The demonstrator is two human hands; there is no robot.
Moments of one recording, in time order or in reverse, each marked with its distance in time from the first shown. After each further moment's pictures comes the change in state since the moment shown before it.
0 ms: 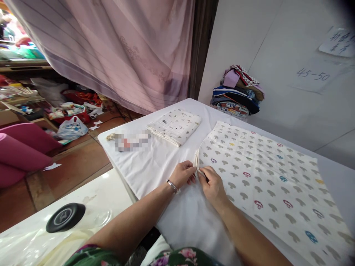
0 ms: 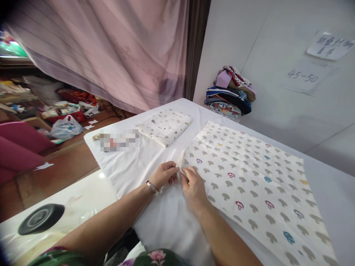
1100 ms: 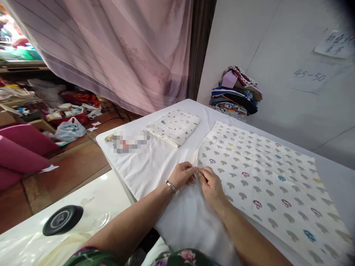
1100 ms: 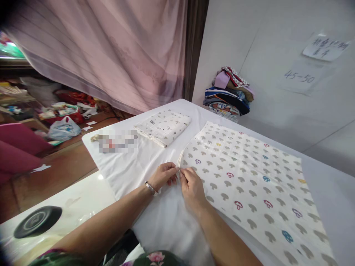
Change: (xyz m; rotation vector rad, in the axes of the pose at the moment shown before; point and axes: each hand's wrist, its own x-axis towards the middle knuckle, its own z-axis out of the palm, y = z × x) left_hand -0.001 0.001 -0.001 0.028 -0.007 0.014; right_hand 0.001 -0.007 -0.002 0.095 -0.027 0.040
